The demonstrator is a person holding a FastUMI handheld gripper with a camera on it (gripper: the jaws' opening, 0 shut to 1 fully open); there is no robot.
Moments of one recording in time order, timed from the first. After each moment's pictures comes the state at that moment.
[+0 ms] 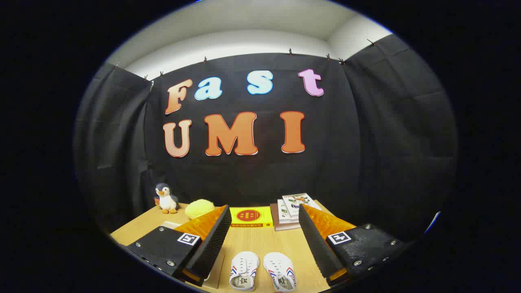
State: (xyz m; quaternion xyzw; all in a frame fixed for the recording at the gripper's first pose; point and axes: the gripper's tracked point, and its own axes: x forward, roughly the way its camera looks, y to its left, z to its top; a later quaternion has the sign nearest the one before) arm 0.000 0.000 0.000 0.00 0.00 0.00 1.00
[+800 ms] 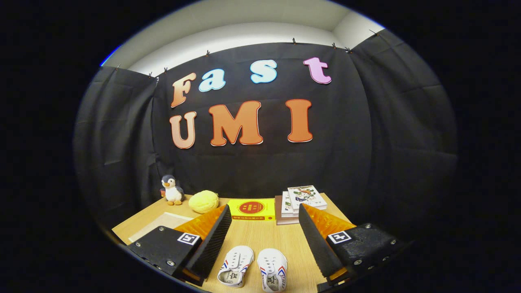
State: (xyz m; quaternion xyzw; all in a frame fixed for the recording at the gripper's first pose) arm 0.027 -0.027 -0.005 -0.01 0.02 0.06 1.00
